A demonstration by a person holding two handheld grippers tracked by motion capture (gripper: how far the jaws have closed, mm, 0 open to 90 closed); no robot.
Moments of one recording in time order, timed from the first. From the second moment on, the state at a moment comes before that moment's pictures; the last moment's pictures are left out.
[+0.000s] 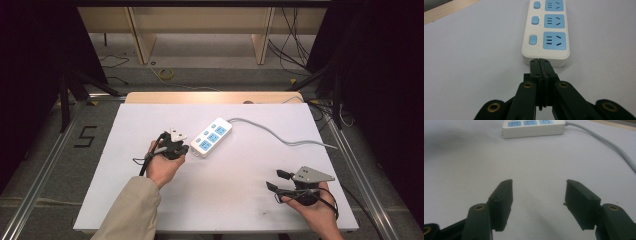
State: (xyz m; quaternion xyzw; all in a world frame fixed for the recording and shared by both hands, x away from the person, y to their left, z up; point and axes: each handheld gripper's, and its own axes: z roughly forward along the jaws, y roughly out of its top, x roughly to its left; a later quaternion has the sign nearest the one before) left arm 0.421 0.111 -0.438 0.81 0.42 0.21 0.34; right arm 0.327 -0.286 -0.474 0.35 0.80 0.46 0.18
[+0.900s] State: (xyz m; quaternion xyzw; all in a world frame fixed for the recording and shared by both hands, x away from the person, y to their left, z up) left arm 0.434 0.104 -0.441 0.82 0.42 0.21 0.34; right arm 0.327 -0.287 -0.474 0.35 0.80 0.46 0.18
